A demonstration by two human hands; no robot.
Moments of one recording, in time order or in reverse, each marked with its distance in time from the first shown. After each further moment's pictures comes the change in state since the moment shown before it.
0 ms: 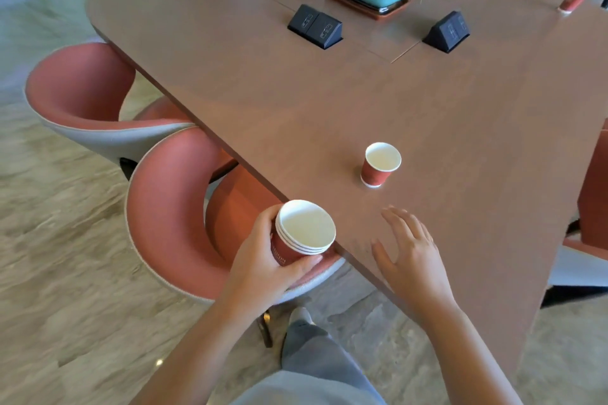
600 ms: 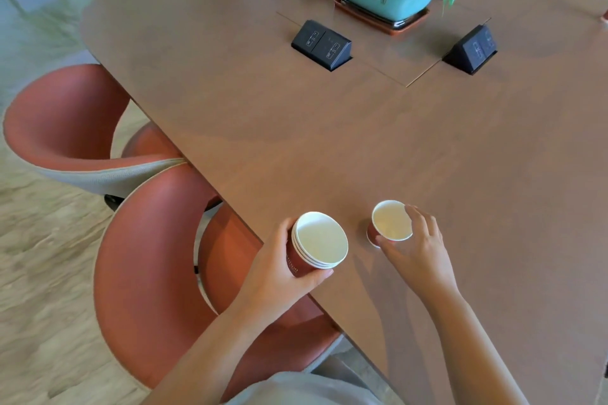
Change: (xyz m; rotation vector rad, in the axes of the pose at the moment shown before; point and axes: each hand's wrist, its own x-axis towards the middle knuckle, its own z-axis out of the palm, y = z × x) left_hand 0.133 -0.010 0.037 0.063 -0.049 -0.001; right_hand 0.157 0.061 0.035 0.133 0.019 0.172
